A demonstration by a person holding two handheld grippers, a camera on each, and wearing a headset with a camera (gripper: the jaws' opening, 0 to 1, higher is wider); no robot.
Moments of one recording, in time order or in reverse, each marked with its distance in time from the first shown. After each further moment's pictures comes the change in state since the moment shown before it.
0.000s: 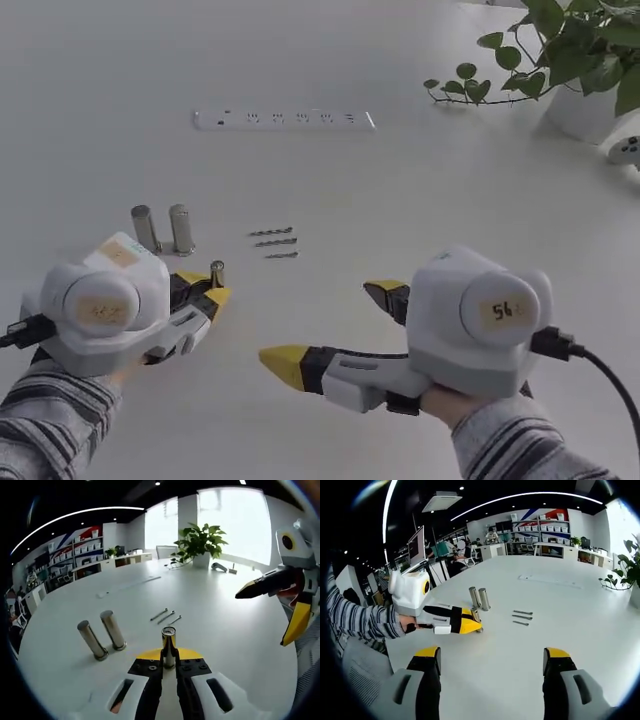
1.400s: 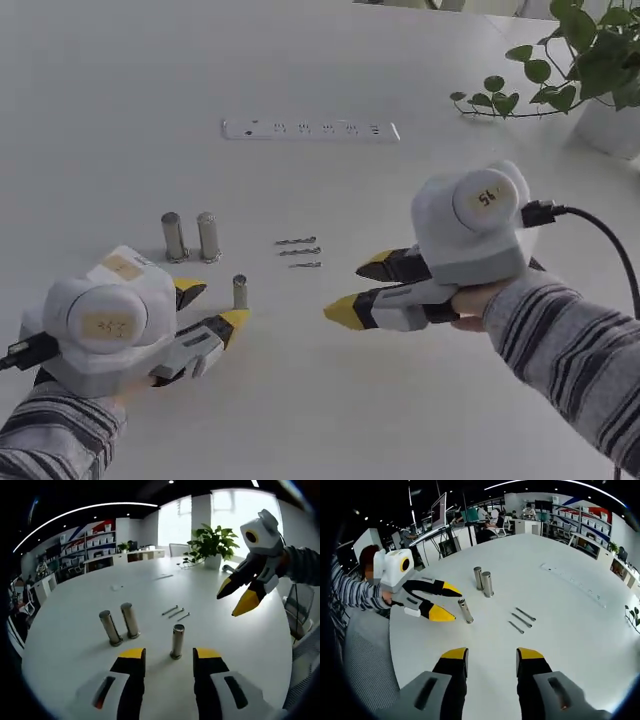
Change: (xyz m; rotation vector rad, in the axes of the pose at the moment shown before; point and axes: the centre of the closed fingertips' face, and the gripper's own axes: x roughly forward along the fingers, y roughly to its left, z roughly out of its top) left arm -0.026 0.015 -0.006 -0.091 0.028 0.099; right arm 0.032 -0.037 0.017 -0.277 0.294 0.211
